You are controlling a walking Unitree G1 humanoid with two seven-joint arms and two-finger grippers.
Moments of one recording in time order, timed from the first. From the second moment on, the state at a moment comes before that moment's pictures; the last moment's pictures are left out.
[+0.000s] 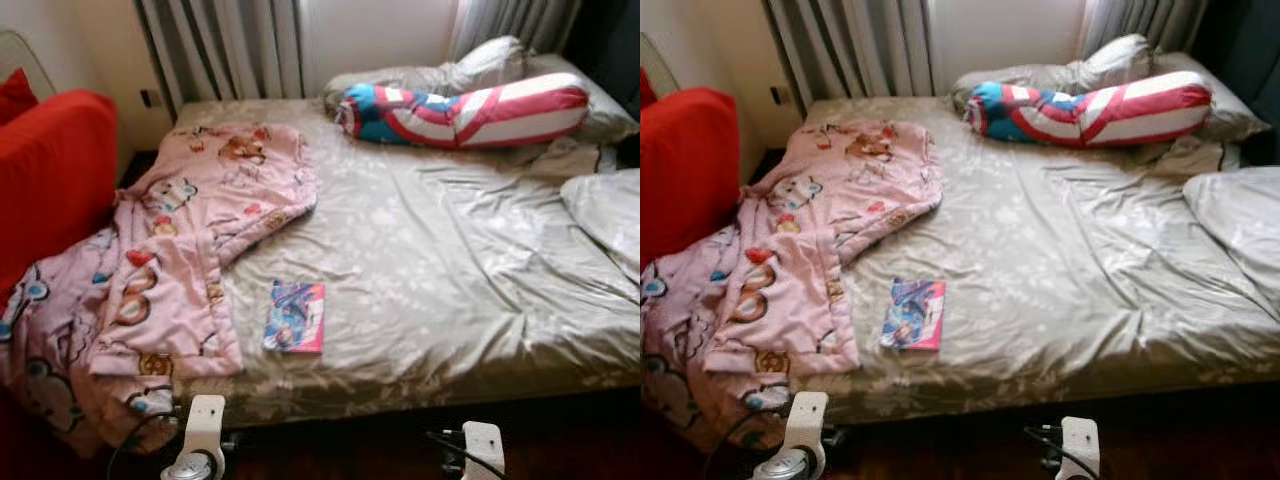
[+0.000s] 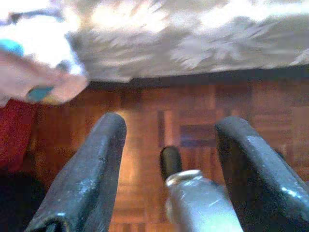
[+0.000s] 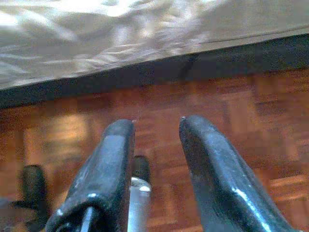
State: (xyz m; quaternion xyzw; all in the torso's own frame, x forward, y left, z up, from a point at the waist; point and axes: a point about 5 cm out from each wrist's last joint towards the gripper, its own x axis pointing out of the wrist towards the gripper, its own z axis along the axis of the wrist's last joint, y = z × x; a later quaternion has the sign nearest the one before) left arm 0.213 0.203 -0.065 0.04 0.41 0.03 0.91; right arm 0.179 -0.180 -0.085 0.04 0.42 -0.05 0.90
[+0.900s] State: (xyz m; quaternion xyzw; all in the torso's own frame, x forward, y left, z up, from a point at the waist) left arm 0.215 0.201 -0.064 0.03 0.41 0.03 0.91; right arm 0.164 -0.179 -0.092 0.03 0.45 -0.04 0.89
